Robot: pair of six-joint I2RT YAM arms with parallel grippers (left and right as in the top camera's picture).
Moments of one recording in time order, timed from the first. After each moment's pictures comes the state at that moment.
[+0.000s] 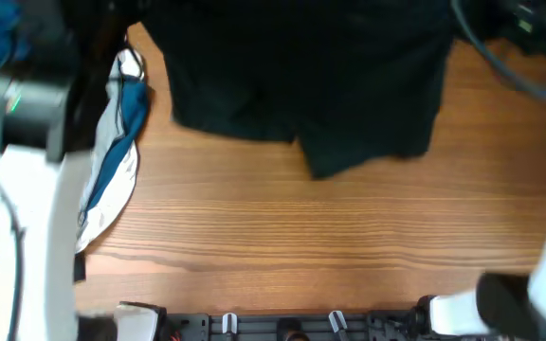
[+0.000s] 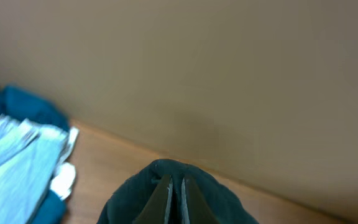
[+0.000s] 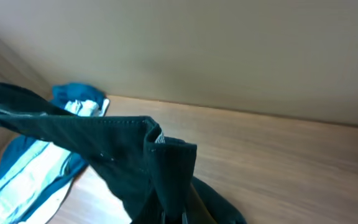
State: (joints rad) left arm -0.20 1.48 2.02 -0.83 -0.18 -0.49; right arm -0.08 1.58 2.26 -1.21 -0.49 -0.01
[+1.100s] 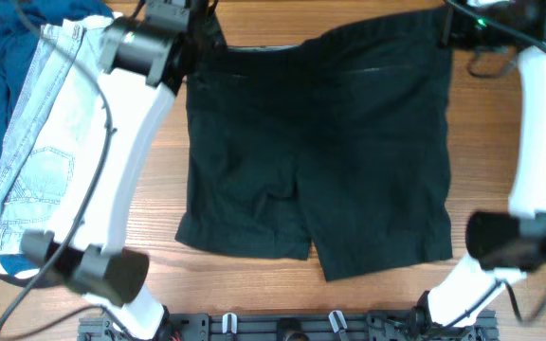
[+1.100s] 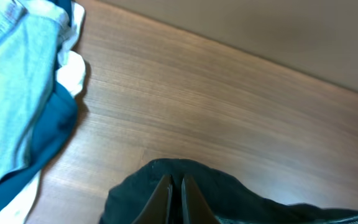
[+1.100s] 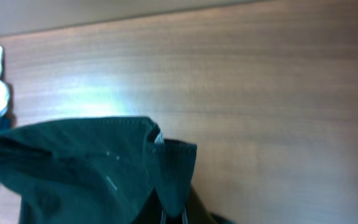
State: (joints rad) left arm -0.33 1.82 2.02 -1.09 -0.26 -0.57; right arm -0.06 1.94 2.24 -1.28 -0.26 0.03
